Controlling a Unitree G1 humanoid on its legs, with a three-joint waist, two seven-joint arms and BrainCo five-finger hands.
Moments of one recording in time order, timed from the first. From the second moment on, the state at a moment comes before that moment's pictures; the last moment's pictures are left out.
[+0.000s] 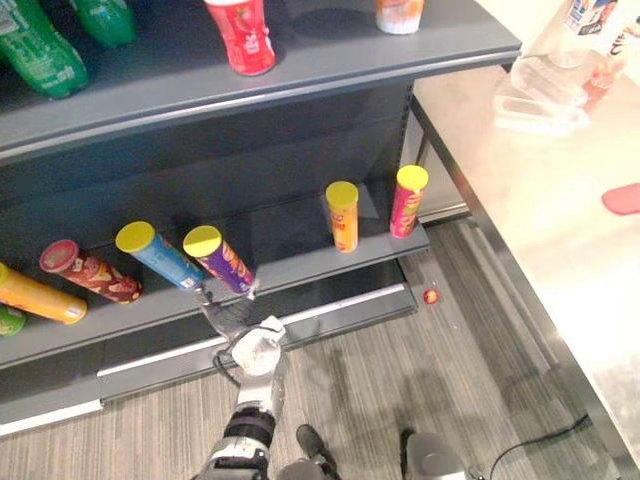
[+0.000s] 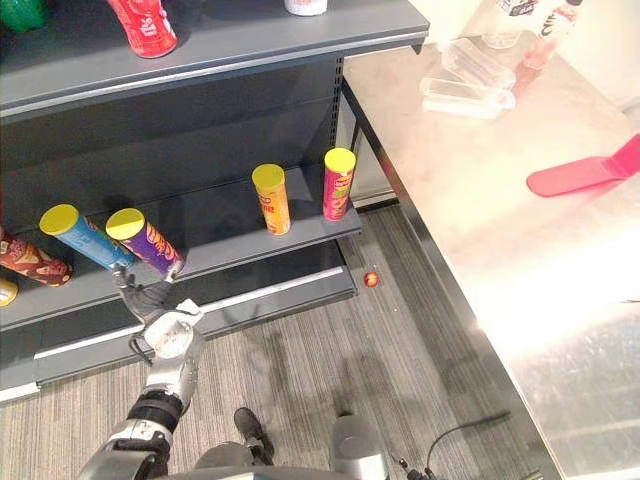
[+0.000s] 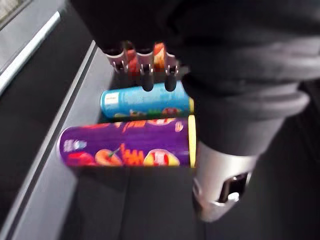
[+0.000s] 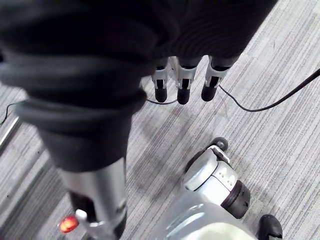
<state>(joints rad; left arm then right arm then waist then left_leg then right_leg) -0.29 0.06 0.10 0.62 -0.22 -0.43 0.89 0.18 -0.03 -0.33 1.05 0.36 -0.06 -0.06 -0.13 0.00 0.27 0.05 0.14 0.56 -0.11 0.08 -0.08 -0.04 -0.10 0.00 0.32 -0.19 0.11</state>
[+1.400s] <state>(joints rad) -0.54 0.16 0.32 0.66 -0.23 -0.32 0.99 0.19 -0.08 -0.09 0.90 0.44 -0.05 -0.08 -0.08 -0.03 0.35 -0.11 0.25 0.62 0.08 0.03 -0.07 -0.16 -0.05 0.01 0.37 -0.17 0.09</state>
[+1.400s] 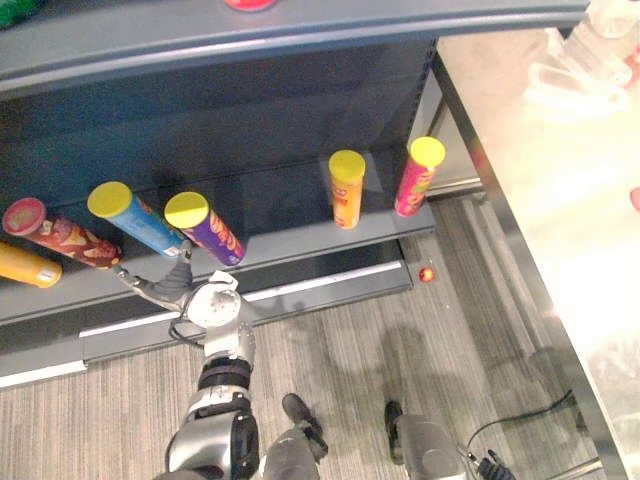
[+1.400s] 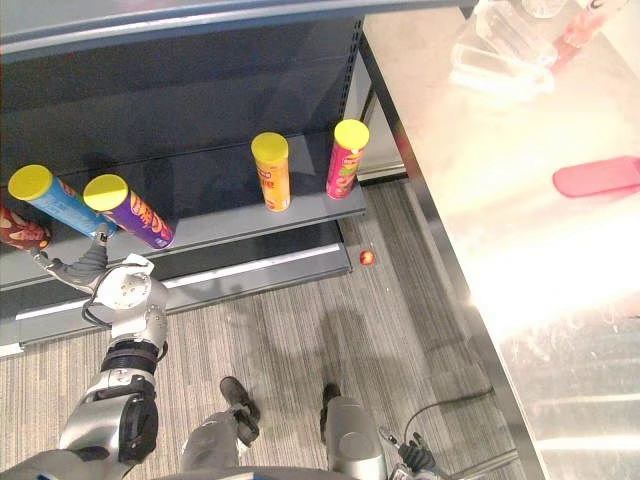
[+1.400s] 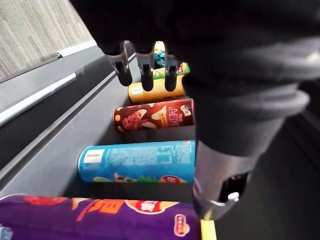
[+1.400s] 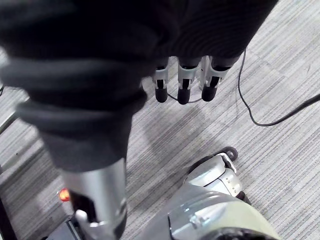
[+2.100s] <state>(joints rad) -0.71 0.27 0.32 0.72 -0.23 -0.28 0.96 0.17 -0.13 0.02 0.80 0.48 -0.03 -0.08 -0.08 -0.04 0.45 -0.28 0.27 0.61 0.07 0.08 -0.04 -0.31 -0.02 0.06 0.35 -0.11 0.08</state>
